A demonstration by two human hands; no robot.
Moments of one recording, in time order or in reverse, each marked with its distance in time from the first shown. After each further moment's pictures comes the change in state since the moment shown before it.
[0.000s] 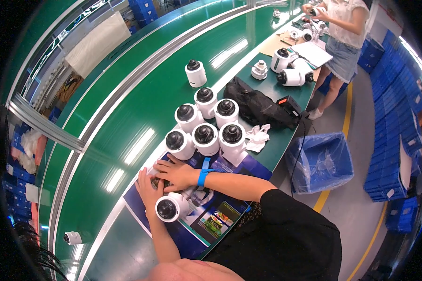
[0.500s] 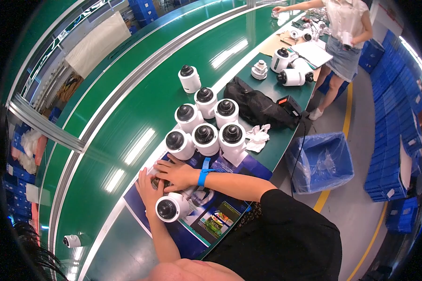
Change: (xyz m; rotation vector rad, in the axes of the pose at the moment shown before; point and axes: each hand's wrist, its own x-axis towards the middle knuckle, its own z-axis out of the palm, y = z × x) left_hand 0.000 0.002 -0.001 0.010 -0.015 -0.006; right_hand -0.001 0.001 0.003 -0.002 0.028 -0.004
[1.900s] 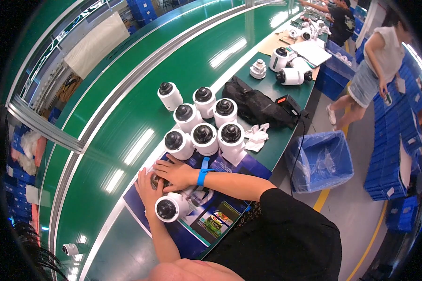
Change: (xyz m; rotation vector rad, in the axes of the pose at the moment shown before) left_hand -0.001 0.001 -0.001 0.020 0.002 0.004; right_hand 0.000 0.000 -0.001 -0.026 -0.040 0.018
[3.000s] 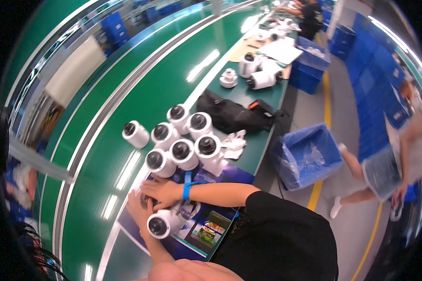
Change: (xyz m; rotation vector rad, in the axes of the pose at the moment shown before) left_hand -0.001 -0.018 0.009 0.076 0.028 0.083; right_hand 0.002 -0.001 0.002 0.157 0.094 -0.039
